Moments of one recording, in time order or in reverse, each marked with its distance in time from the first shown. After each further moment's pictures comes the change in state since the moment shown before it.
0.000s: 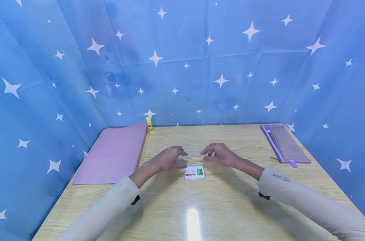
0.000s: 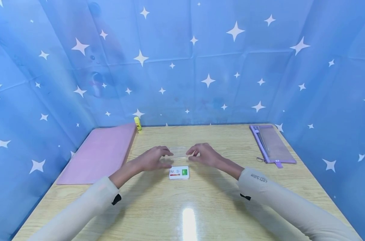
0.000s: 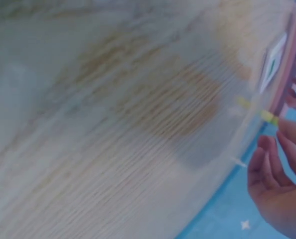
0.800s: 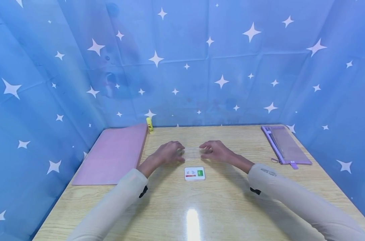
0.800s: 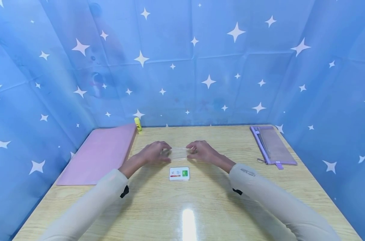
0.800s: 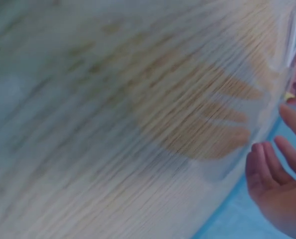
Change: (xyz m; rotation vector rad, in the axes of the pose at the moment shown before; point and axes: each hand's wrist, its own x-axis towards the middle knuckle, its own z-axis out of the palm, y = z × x) left_hand 0.028 -0.031 0.007 0.034 0.022 -0.155; right_hand 0.026 0.030 0.009 -0.007 -0.002 0.090
